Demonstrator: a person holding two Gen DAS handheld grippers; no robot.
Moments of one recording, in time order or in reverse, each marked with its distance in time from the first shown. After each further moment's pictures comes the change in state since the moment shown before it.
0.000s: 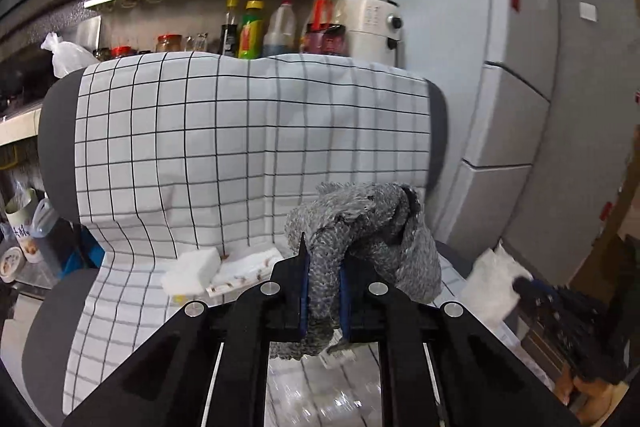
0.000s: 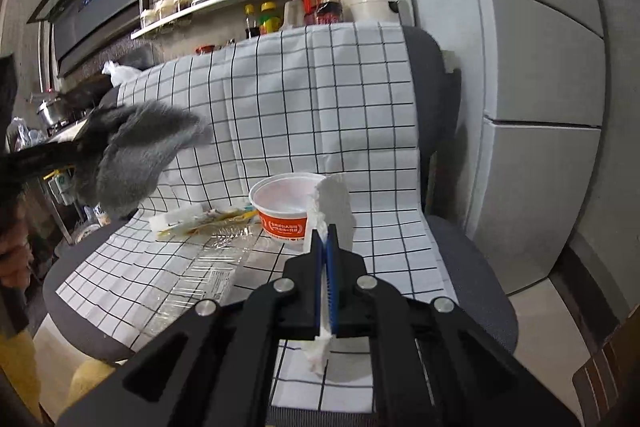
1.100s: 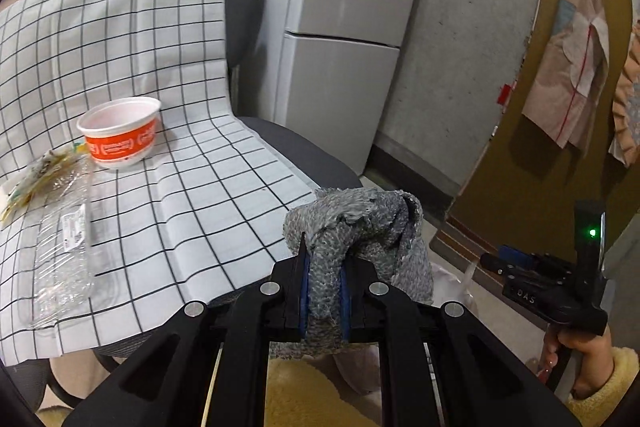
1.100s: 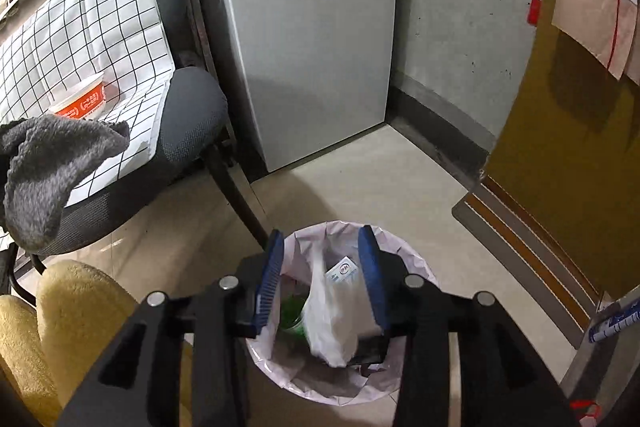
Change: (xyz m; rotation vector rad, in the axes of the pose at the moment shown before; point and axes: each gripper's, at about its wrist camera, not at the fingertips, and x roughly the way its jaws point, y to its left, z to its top) left arm 0.041 -0.200 -0.145 0.178 0.257 -0.381; right arm -0.116 -0.176 -0.166 0.299 0.322 -0.509
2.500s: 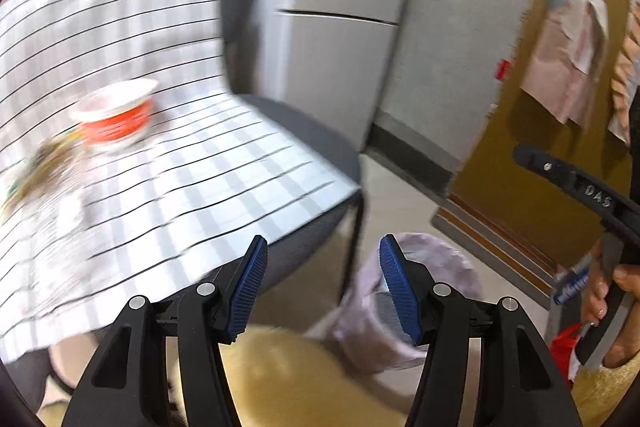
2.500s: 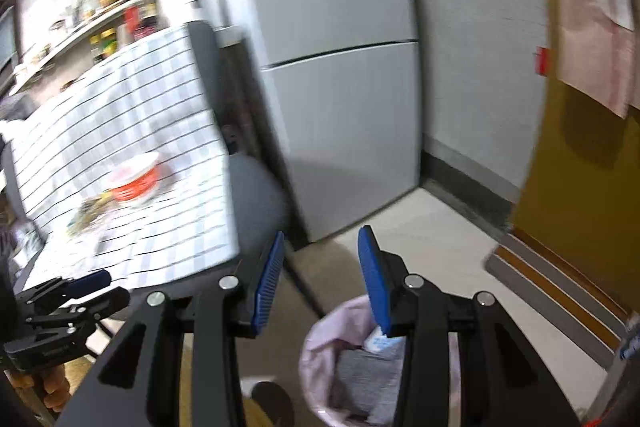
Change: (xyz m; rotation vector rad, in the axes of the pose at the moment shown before) left arm -0.009 0.015 -0.012 0.002 0.075 0.035; right arm -0.070 0.032 0.046 0.029 -0.222 0.158
